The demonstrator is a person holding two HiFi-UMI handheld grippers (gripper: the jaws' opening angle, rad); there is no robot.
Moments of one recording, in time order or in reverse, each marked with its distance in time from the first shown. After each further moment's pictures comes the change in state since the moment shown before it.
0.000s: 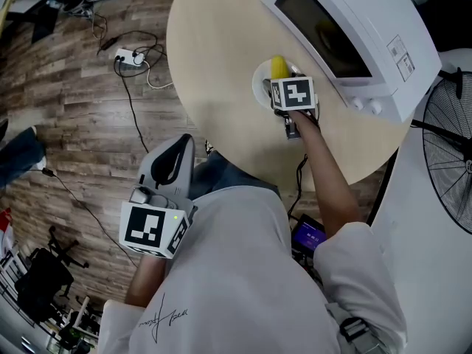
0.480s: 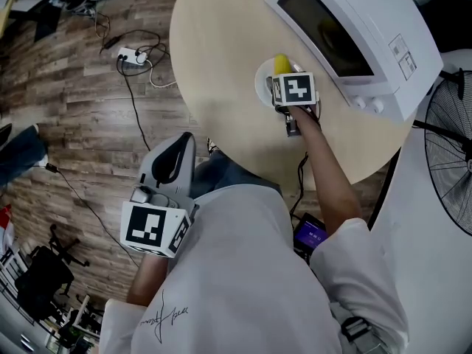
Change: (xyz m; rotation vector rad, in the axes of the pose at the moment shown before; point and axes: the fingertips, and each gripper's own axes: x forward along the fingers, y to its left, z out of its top) left arm -0.005 0.000 0.002 -0.003 -0.019 0.018; right arm 0.000 -0.001 0.000 0.024 0.018 -0.021
